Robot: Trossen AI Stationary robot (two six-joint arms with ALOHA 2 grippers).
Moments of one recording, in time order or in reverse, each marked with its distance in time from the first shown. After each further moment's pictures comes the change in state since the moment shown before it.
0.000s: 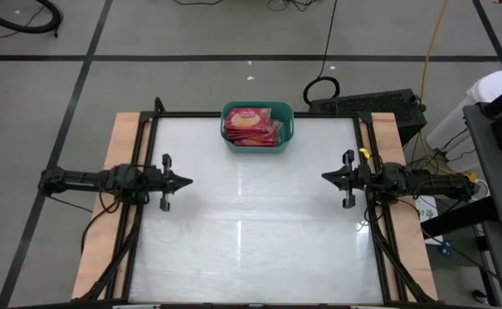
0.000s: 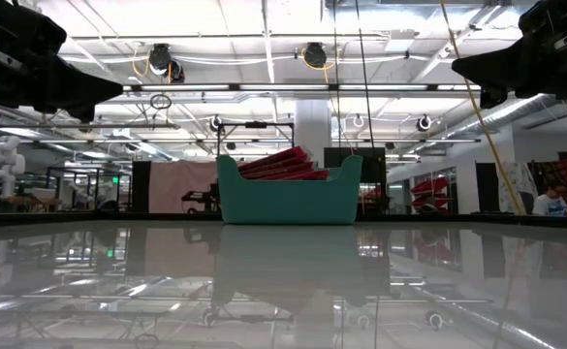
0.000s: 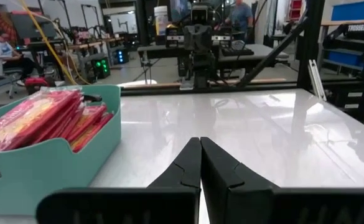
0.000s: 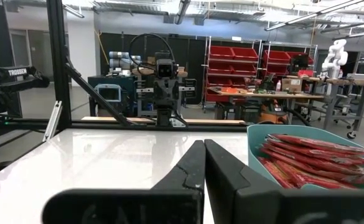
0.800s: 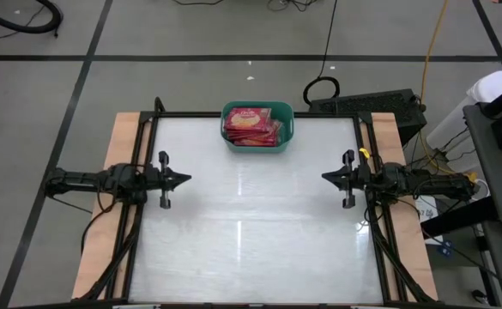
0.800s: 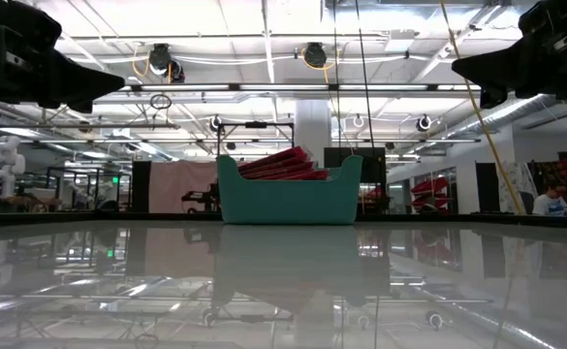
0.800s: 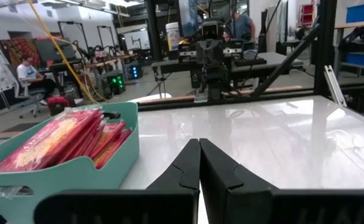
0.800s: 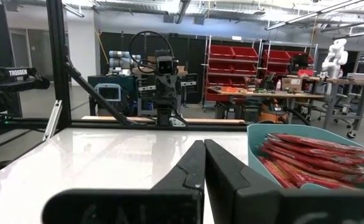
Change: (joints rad) left arm 0.000 -0.051 -0.001 0.004 -0.050 0.076; right arm 0.000 0.000 0.000 -0.003 0.000 0.000
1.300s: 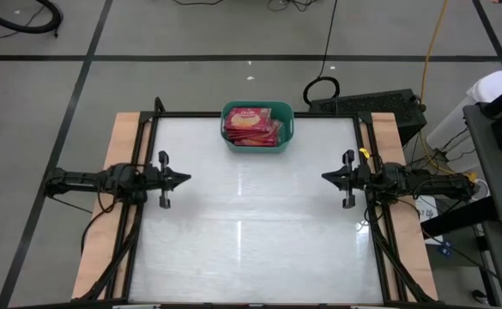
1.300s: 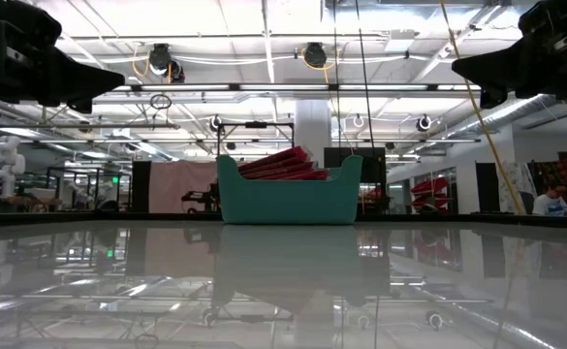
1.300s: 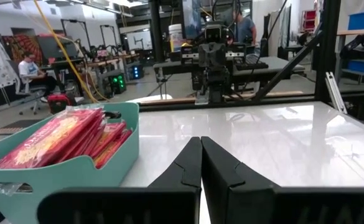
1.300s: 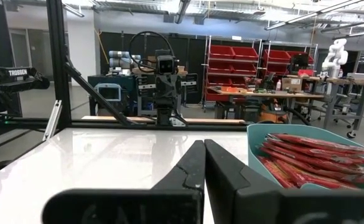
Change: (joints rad) left arm 0.000 0.000 -0.001 0.027 -0.004 -0.028; right arm 0.000 0.000 0.000 0.000 0.000 0.000
